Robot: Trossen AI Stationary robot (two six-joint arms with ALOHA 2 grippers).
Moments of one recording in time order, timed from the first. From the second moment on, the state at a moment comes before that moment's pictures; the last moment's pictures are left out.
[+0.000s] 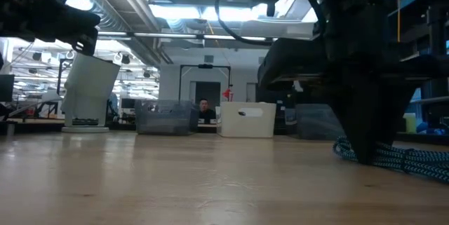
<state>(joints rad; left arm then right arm) -0.06 0.01 0.03 -0.03 0.07 -0.09 0.38 2.09 1.43 -0.97 -0.04 1.75</state>
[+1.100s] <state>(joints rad) -0.06 0.01 0.03 -0.03 -0.05 -0.06 0.19 1.77 1.45 -1.36 0.56 1.53</state>
